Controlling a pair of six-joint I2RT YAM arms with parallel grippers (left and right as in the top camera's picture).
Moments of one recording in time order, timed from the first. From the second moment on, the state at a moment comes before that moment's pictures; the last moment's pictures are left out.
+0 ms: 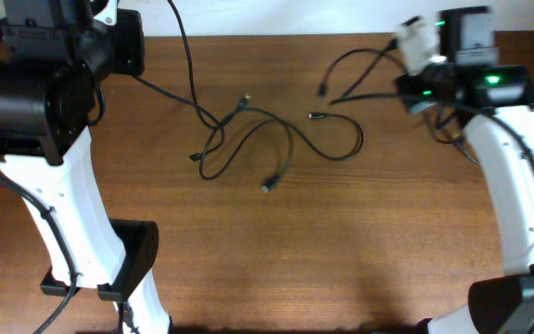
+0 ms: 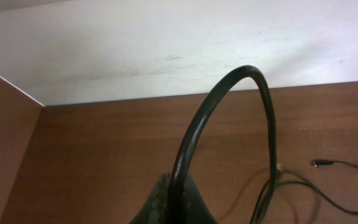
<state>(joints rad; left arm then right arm) -0.11 2.03 3.12 -1.69 -0.15 0.06 0.07 1.70 1.75 -0.94 -0.02 -0.40</state>
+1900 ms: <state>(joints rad) -0.11 2.03 3.07 -1.69 -0.12 0.06 -0.38 1.92 2.02 -0.41 0.00 0.07</state>
